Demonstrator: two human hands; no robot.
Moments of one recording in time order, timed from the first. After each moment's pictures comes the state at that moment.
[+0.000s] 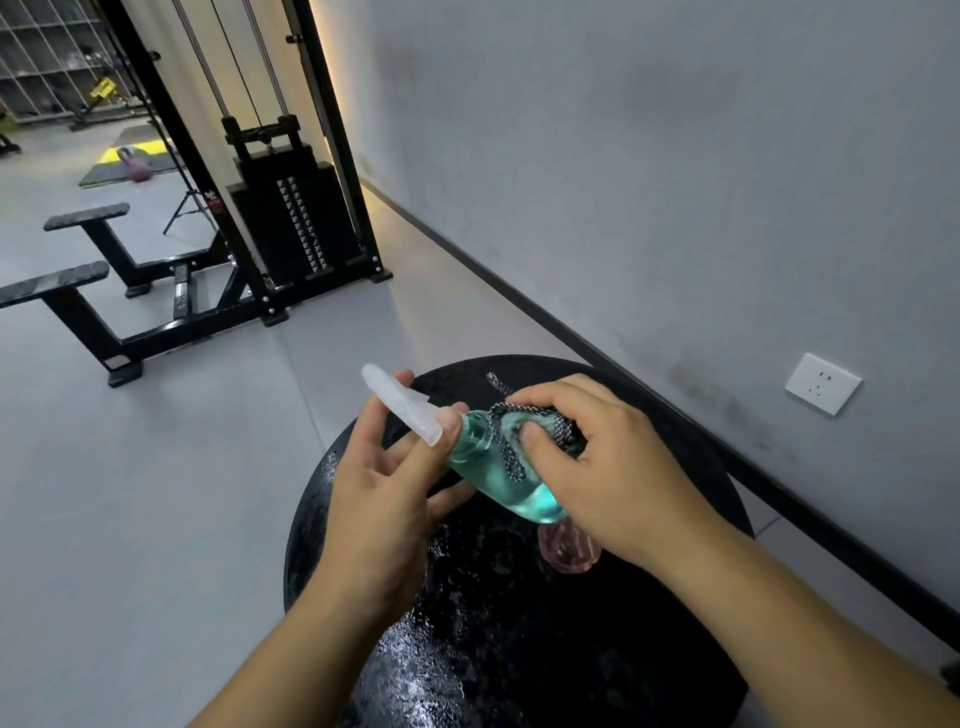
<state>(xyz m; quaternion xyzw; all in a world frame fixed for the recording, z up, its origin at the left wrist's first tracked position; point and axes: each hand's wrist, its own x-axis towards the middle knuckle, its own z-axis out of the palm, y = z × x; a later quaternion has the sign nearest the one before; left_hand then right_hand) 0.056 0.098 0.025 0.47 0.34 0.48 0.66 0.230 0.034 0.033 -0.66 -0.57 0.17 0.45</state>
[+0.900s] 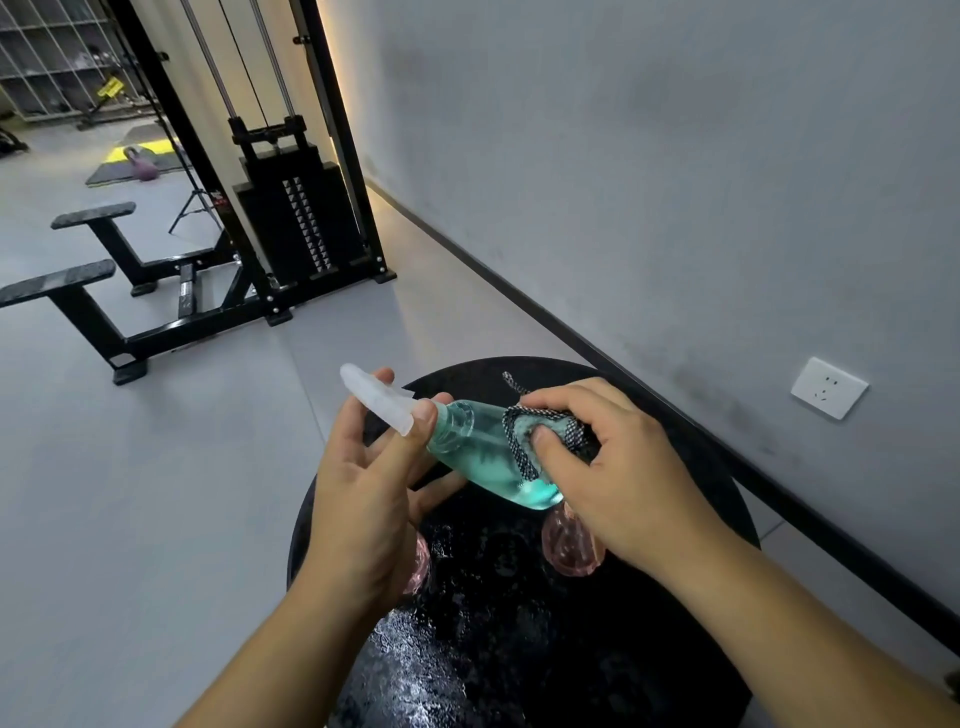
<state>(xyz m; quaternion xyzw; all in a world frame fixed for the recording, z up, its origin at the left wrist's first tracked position) 0.047 0.108 0.025 0.43 0.35 0.50 0.67 0.231 0.033 0.027 -0.66 -0.55 0.18 0.48</state>
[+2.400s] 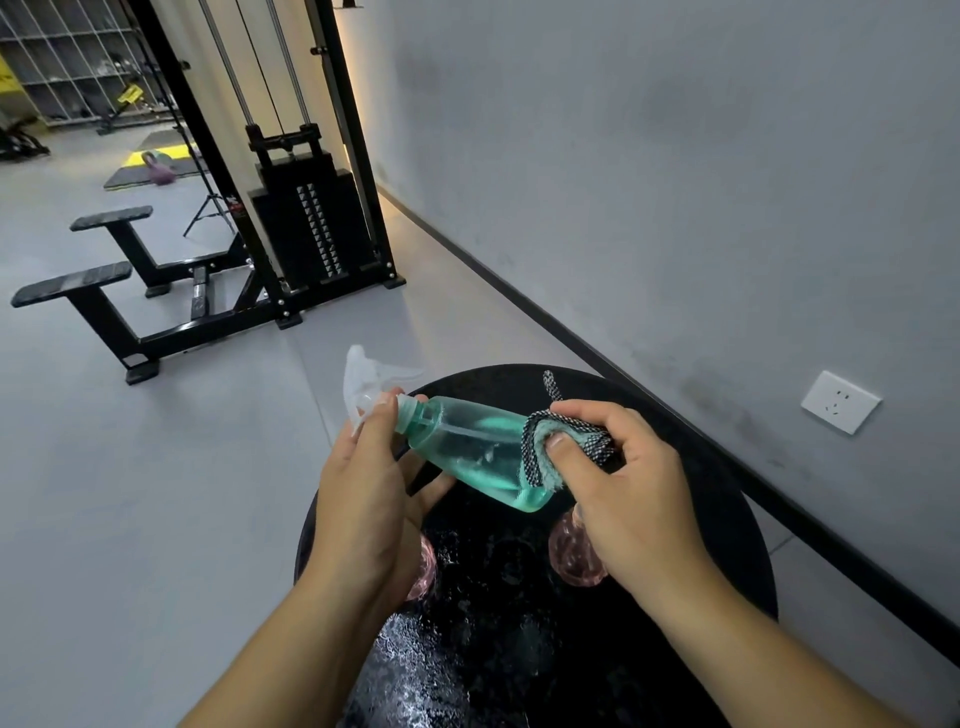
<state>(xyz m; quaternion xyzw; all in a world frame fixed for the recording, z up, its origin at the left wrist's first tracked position) 0.049 0.114 0.036 0.34 0.40 0.52 0.67 0.211 0.033 0.015 -0.64 -0.39 0.24 0.62</state>
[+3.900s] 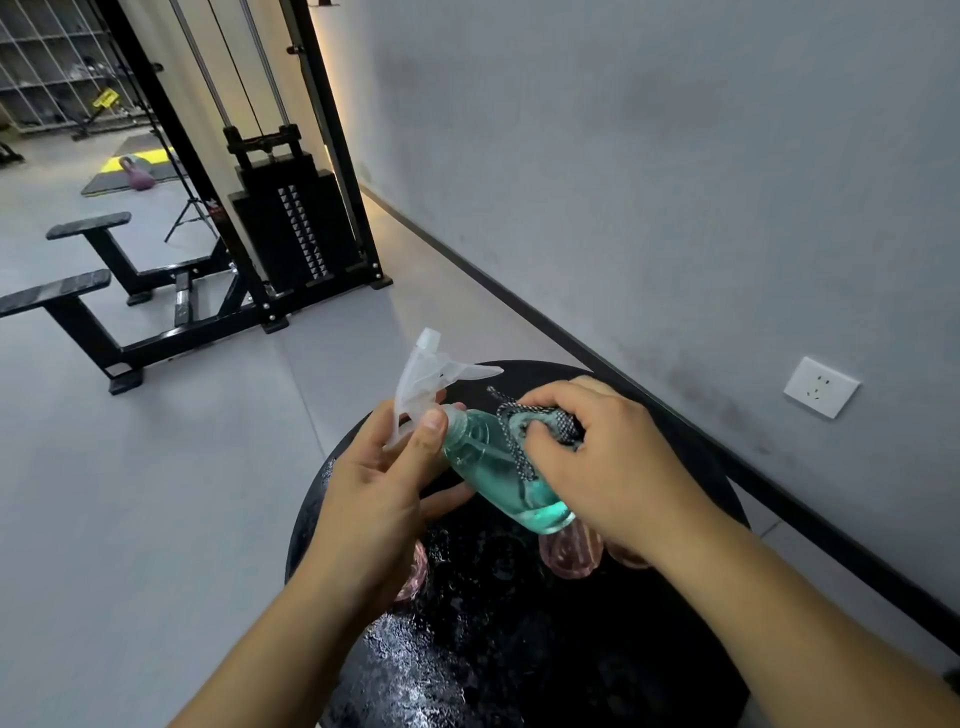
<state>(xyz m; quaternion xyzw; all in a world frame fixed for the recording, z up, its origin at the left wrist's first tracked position) 0.046 0.106 0.026 0.51 0.34 0.44 0.66 0.231 0.040 0.040 -0.69 -0.56 0.15 0.44</state>
